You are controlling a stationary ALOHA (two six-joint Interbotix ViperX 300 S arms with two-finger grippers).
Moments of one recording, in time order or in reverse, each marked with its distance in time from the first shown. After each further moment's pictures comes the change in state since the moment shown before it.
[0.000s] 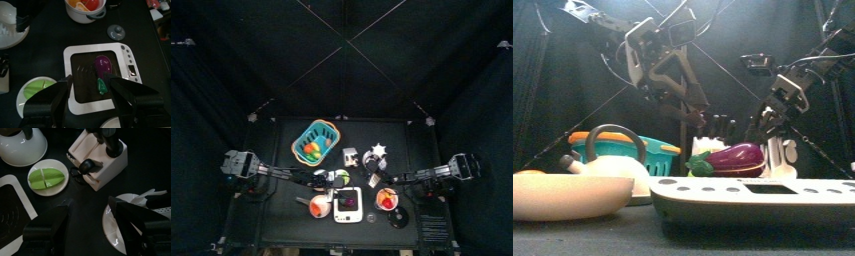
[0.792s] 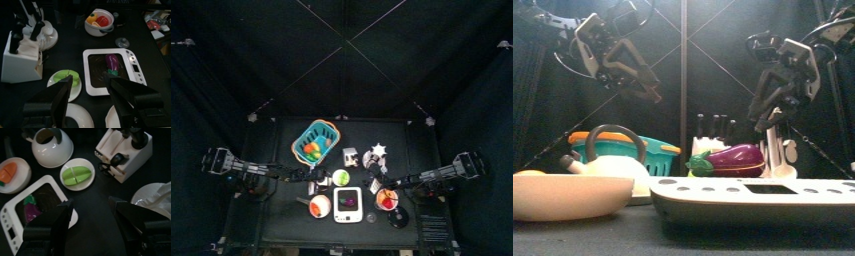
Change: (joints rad) left arm 0.026 -0.347 0.319 0.014 -0.132 0.002; right arm 0.164 -0.097 -0.063 0.264 0.002 0.000
